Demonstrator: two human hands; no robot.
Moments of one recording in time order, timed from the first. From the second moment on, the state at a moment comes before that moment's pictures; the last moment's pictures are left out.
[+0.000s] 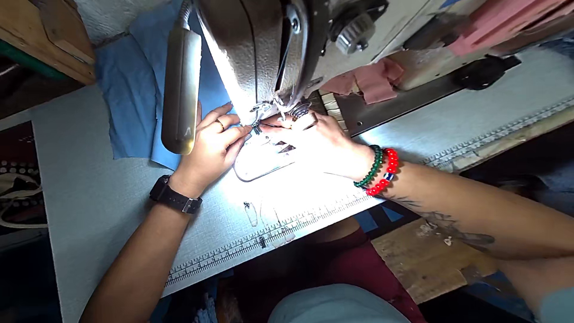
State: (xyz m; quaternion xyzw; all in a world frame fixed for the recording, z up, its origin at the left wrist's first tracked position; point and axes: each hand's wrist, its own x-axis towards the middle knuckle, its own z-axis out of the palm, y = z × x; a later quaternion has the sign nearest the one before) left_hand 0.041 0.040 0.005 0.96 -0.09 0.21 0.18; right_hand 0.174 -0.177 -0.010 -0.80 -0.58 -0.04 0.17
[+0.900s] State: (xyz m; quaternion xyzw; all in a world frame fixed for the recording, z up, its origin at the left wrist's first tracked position) left_hand 0.045 0.081 0.009 0.96 -0.21 0.14 0.14; right_hand 0.106 -0.161 0.007 -0.80 -0.58 0.00 0.17
